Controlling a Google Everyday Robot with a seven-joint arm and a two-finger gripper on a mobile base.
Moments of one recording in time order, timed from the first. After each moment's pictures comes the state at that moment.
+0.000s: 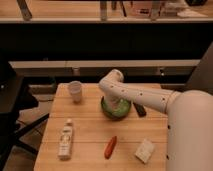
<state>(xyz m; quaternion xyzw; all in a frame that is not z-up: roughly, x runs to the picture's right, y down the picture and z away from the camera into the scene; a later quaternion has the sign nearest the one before) 0.047 0.111 0.871 -0.29 -0.10 -0.39 0.87</state>
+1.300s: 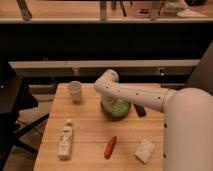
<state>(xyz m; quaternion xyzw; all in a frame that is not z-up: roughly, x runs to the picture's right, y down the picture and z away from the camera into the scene) 0.029 0.112 0.866 -0.28 -0.11 -0.45 0.84</state>
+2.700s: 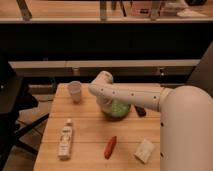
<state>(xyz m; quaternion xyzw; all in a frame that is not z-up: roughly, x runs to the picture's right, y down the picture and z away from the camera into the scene) 0.007 0.118 0.858 -0.27 -0.12 -0.51 0.81</state>
